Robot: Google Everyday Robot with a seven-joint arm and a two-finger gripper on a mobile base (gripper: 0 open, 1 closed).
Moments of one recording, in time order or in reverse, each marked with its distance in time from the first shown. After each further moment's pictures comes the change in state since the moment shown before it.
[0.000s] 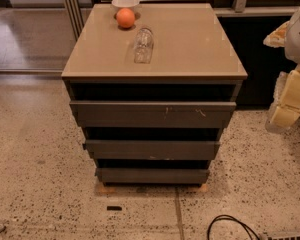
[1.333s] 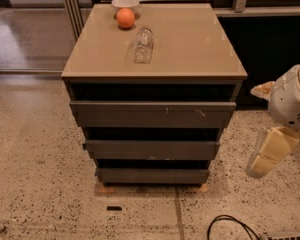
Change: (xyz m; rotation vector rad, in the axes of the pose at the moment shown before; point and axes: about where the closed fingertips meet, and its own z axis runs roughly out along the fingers) arm 0.018 0.050 0.082 -0.076 -0.106 0.079
